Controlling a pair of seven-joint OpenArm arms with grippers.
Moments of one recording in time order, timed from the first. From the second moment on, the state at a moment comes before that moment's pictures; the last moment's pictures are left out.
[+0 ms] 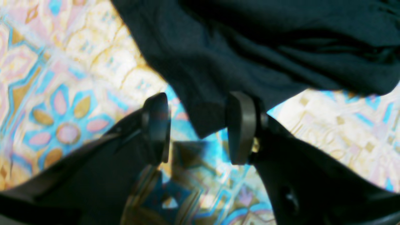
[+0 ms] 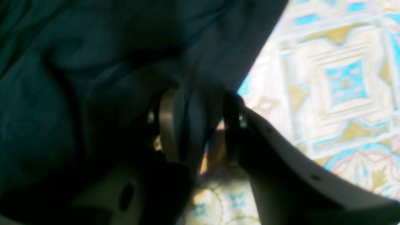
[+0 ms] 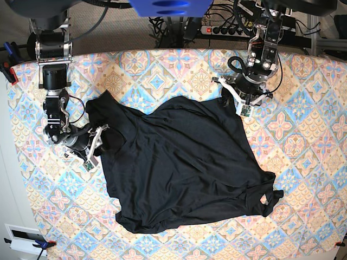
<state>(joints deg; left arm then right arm) 17.5 -15.5 5.5 101.1 -13.8 -2.8 37.5 20.8 22.1 -3.9 54.7 10.1 41.7 -28.2</state>
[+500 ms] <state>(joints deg) 23.4 -11.8 -11.6 105.5 -32.3 -2.4 37.2 20.5 22.2 -4.3 54.7 9.9 41.7 -28.0</state>
